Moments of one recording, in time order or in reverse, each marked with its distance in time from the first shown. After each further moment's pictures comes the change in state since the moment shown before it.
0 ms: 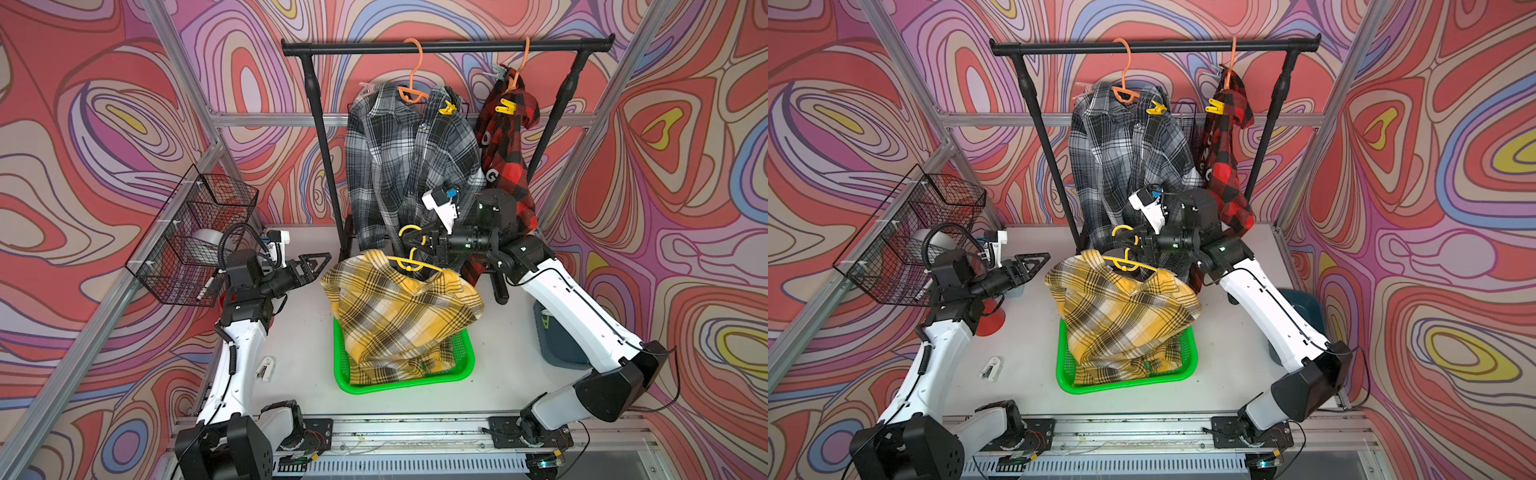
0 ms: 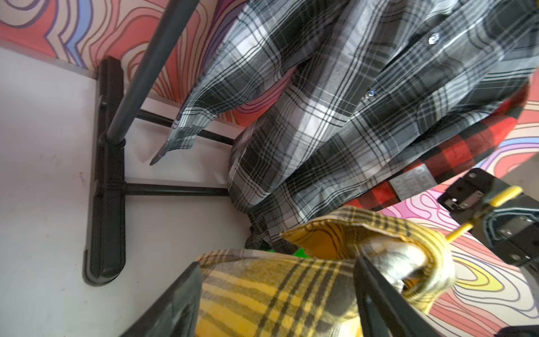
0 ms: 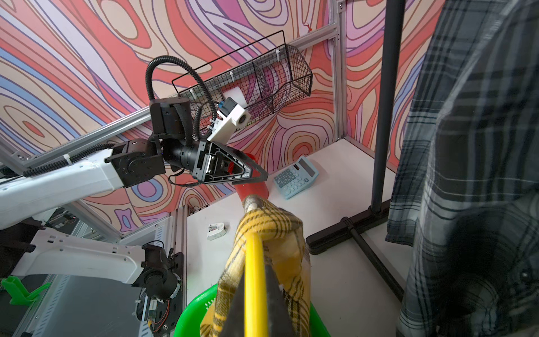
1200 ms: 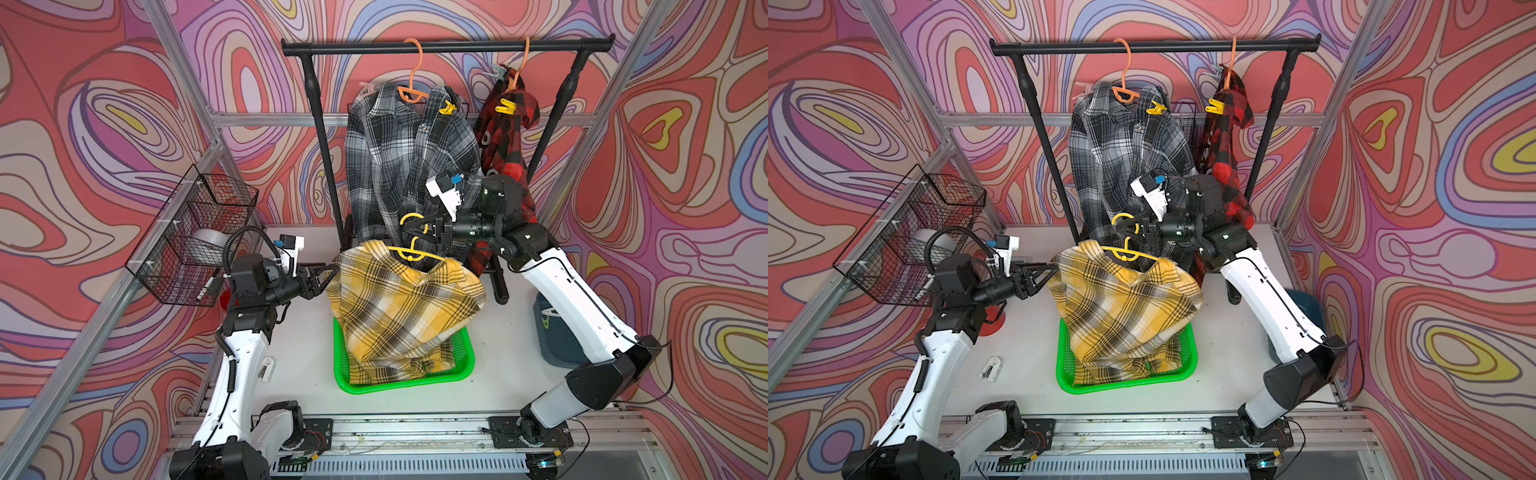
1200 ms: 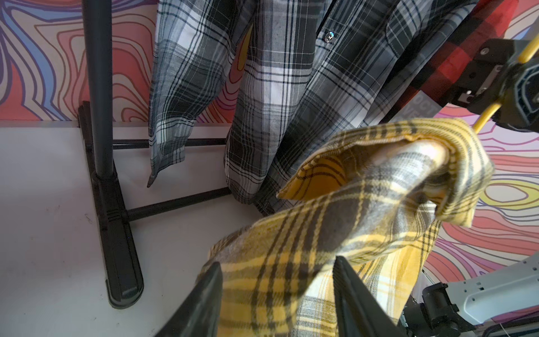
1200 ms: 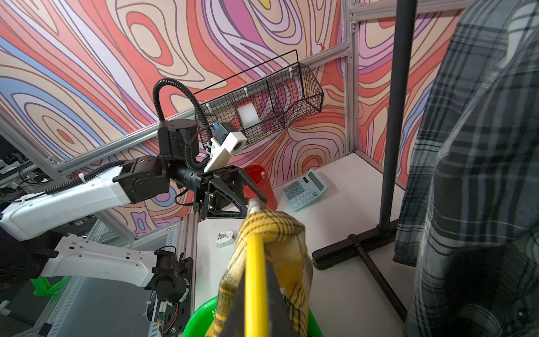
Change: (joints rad) left arm -0.079 -0.077 -0.008 -0.126 -0.028 0.335; right arm -0.024 0.068 0.144 -0.038 -0.091 0.006
